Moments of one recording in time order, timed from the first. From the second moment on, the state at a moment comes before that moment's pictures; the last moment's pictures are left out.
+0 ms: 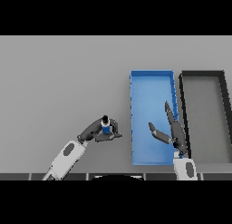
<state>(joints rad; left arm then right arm) -0.22 0.17 -0.55 -1.34 0.11 -0.19 -0.14 0.15 -0.12 0.11 -1.75 0.16 0.06 -0.03</state>
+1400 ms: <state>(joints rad) -0.26 0.16 -0.61 -1.59 0.12 -0.12 -0.03 0.17 -0.14 0.11 -1.78 0.14 0.08 -0.11</state>
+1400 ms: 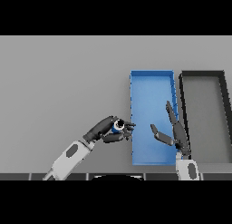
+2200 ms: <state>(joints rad) -0.28 0.16 -0.61 -1.60 0.11 -0.14 -0.03 -0.19 -0.35 0.27 -2.01 -0.30 0.48 0.27</state>
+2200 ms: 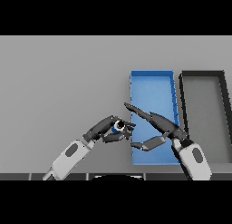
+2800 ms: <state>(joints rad) -0.28 0.17 -0.61 -1.58 0.13 -0.19 -0.06 -0.45 -0.19 0.39 -1.84 -0.28 0.53 0.37</state>
